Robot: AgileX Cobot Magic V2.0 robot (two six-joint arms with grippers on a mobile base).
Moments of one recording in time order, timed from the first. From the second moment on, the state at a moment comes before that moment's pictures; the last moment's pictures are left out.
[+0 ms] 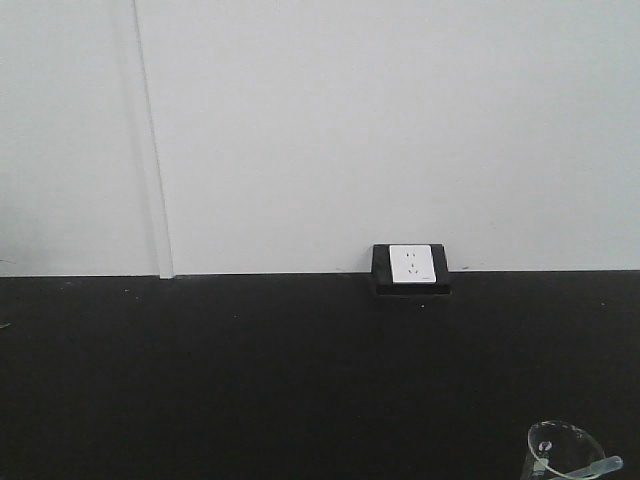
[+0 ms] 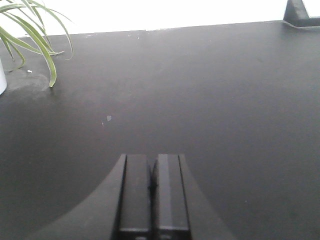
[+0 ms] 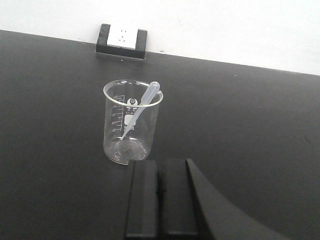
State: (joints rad) left arm -0.07 -0.01 0.03 -0.02 0.01 0.05; right arm 0.00 -0.01 0.03 -0.10 0.25 -0.07
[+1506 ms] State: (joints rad) left arm -0.07 -0.01 0.03 -0.02 0.01 0.05; right arm 0.00 0.02 -0.03 -0.13 -0.04 0.00
